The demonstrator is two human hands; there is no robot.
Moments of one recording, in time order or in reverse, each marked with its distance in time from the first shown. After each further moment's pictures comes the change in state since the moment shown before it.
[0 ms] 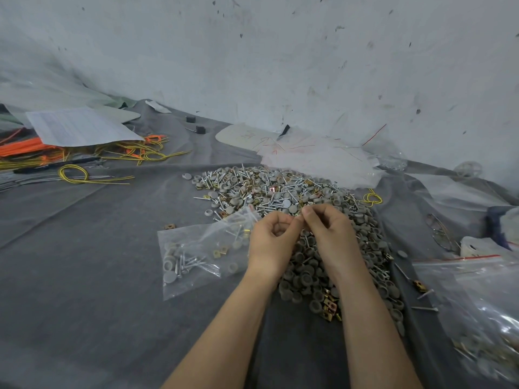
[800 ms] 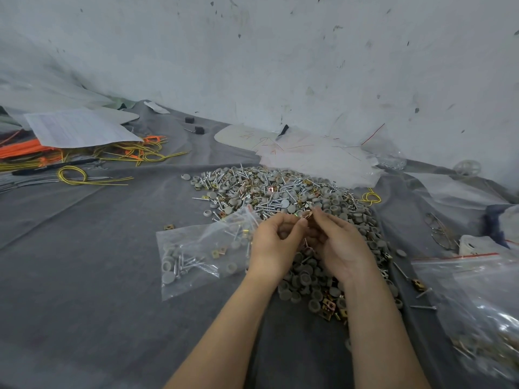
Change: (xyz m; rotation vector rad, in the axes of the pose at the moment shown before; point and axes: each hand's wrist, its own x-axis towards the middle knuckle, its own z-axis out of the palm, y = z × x) left_hand -0.001 -0.001 0.002 0.084 -0.077 0.038; right_hand 0.003 0.000 -0.013 0.543 -0.086 0.385
